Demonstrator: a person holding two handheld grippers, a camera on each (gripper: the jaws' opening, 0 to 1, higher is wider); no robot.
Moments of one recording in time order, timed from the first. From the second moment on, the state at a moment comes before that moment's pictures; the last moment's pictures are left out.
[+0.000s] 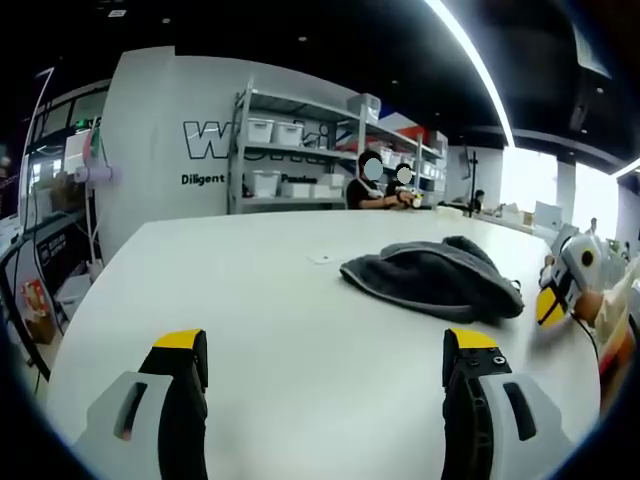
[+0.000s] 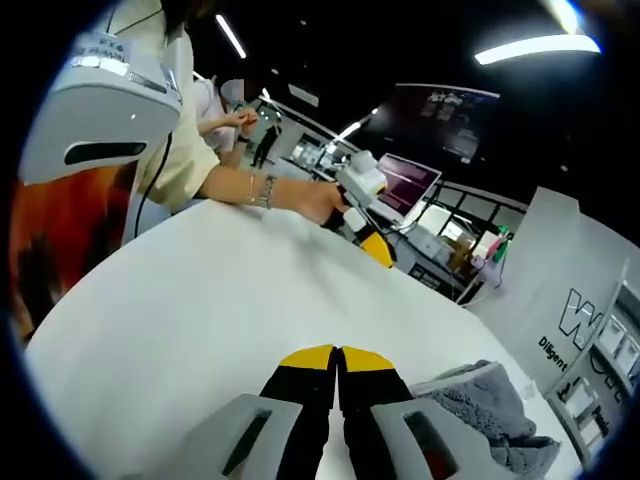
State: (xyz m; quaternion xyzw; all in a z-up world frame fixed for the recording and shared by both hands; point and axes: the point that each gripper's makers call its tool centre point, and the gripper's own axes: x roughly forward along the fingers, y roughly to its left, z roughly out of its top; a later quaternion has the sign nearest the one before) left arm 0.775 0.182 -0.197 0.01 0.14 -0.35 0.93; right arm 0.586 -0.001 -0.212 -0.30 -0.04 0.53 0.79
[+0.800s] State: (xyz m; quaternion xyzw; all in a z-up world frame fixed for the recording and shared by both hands) left arm 0.776 0.183 -0.213 0.01 0.16 -0.35 0.93; right arm 0.617 -0.074 -0.148 -0.20 -0.07 0.43 0.88
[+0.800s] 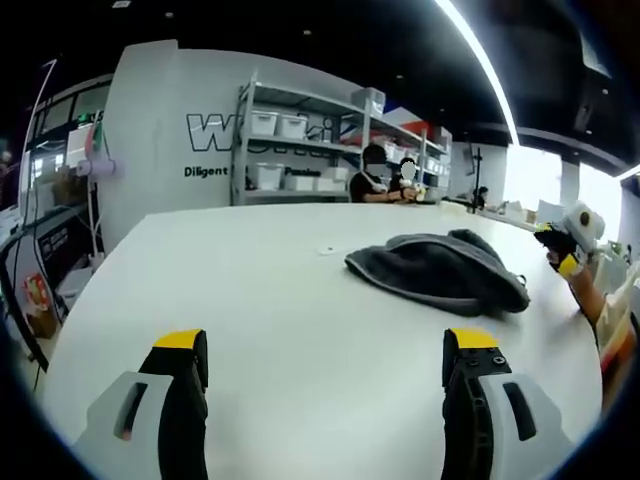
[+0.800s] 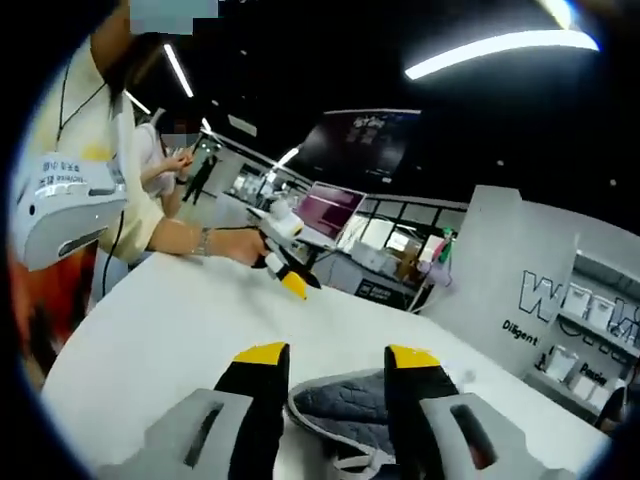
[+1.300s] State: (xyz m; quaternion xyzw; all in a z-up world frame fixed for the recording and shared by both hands) left arm 0.773 0.184 -0.210 0.01 0.15 -0.35 0.93; right arm 0.651 -0.152 -0.174 -0.17 0.02 0.35 0.92
